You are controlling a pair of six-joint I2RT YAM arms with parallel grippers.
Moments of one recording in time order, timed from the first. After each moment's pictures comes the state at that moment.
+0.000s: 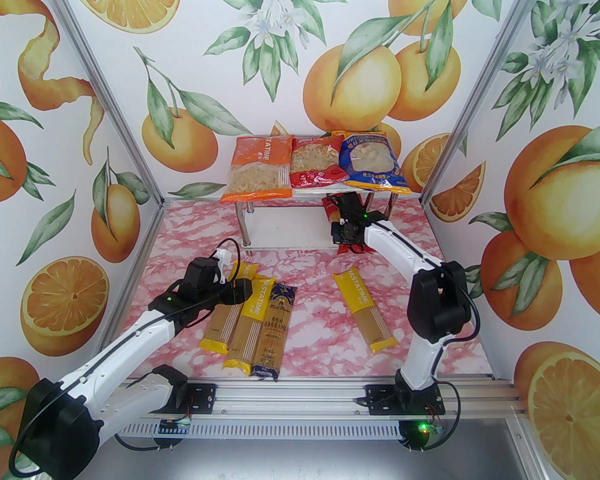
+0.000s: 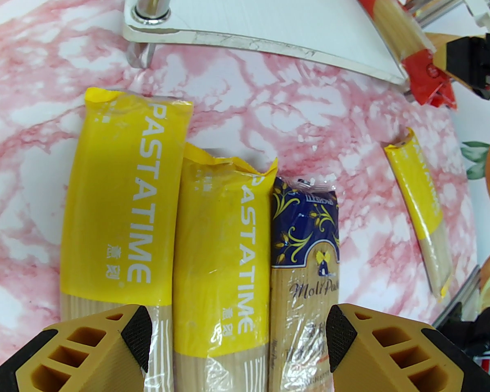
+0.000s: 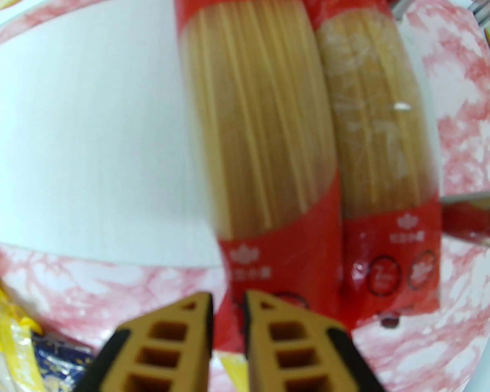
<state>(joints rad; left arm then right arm) -0.42 1.04 0.65 -0.38 0.16 -0.46 0.33 1.88 1.54 -0.69 0.13 0.33</state>
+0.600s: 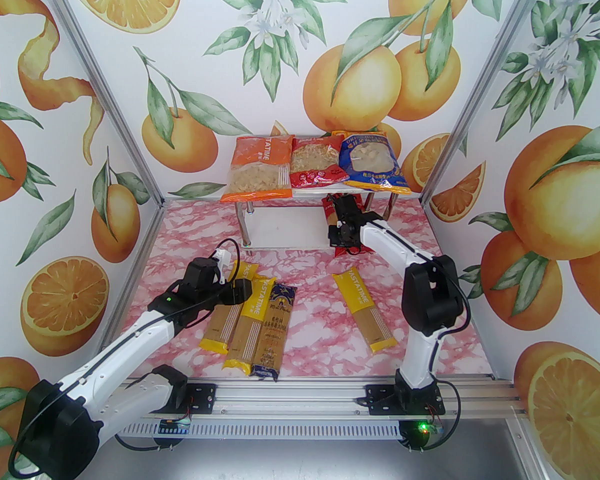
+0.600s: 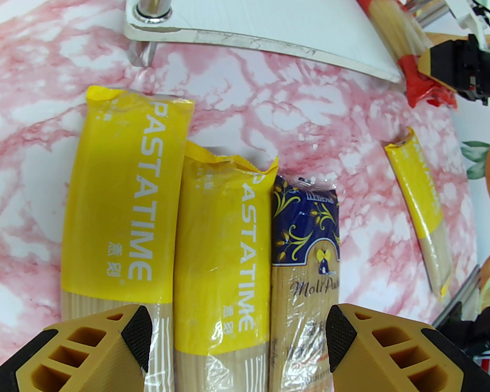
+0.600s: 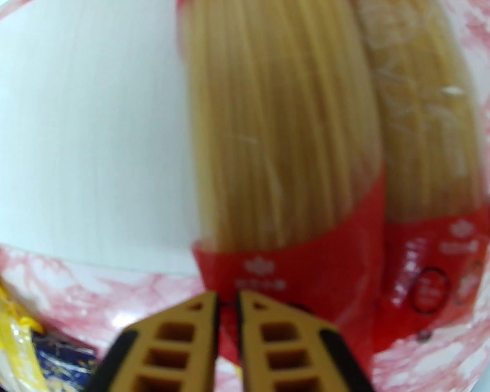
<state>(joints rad) -0.42 1.03 0.65 -0.38 0.16 -0.46 0.33 1.95 1.58 -0.71 0.05 0.35</state>
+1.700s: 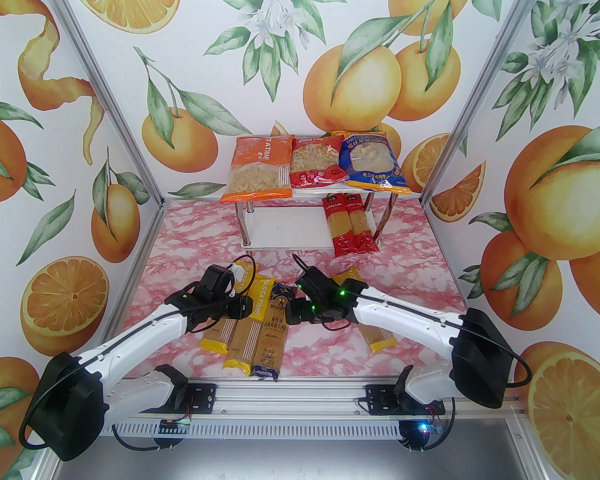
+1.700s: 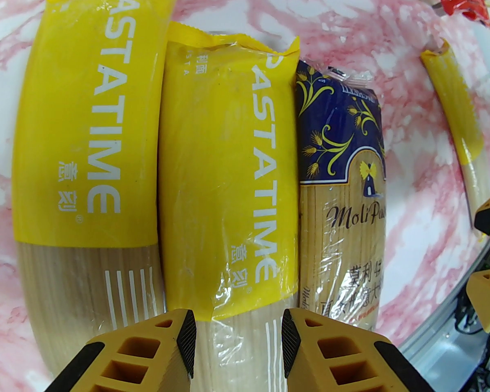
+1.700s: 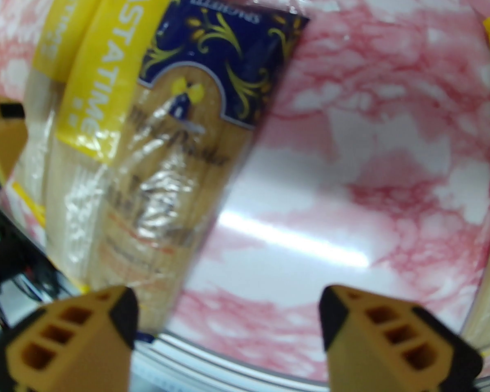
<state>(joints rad) -0.51 1.16 0.63 -0.46 0.19 -0.43 0.99 1.50 1.01 -0.62 -0.07 0.80</state>
